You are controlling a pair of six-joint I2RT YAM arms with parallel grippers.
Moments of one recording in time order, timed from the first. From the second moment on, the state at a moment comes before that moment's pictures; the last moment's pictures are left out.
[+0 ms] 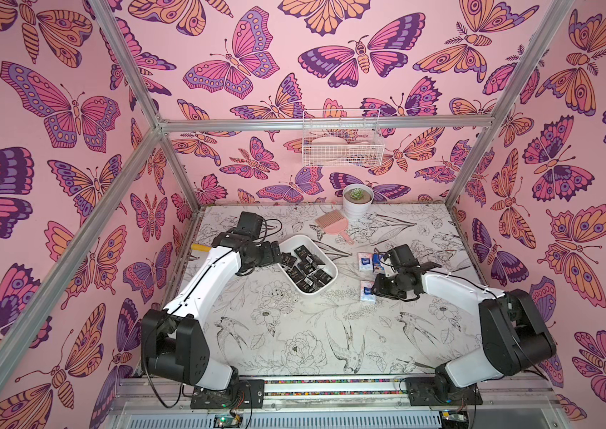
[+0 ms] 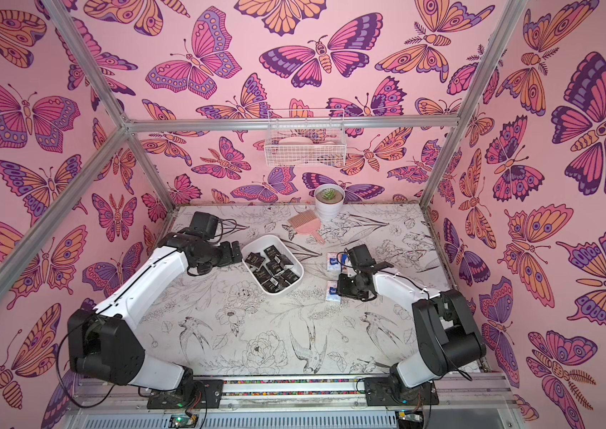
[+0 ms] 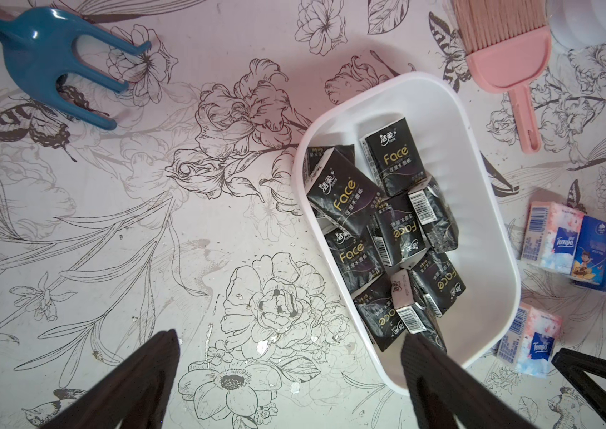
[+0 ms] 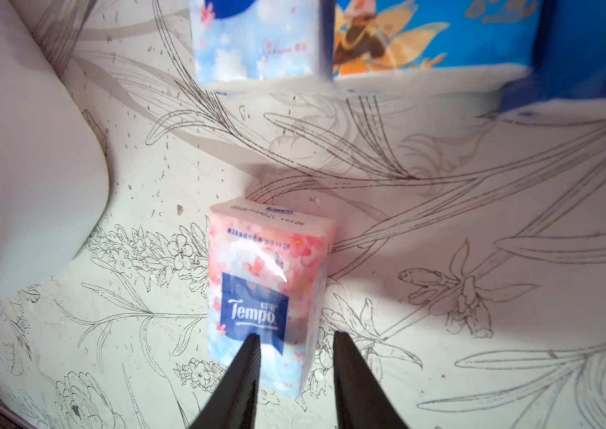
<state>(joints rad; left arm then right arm) -0.24 1.49 1.28 -0.86 0.03 -0.45 0.41 1.54 0.84 -0.49 -0.26 0.45</state>
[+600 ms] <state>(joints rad) -0.24 1.50 1.29 -0.87 0.04 -0.45 0.41 1.70 0.97 -0.47 -0.23 0.42</state>
